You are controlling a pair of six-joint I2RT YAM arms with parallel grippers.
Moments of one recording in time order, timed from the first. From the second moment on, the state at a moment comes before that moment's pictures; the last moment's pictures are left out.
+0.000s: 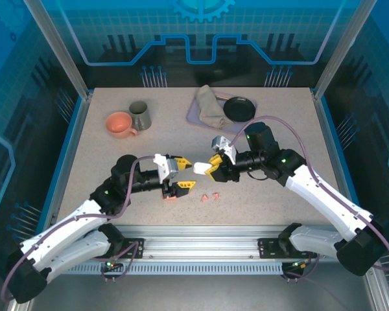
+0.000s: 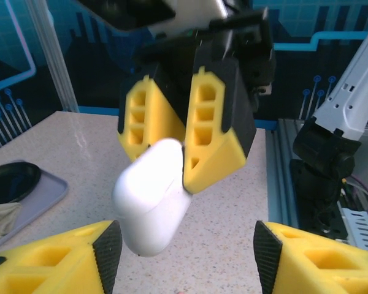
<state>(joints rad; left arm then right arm) -0.66 0.80 0.58 0.10 0.57 0.12 0.59 1.15 1.03 -0.56 -0.74 -0.24</state>
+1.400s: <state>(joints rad) -0.66 0.53 0.50 -0.07 -0.02 -0.06 0.44 1.86 1.13 -0.56 -0.65 0.12</state>
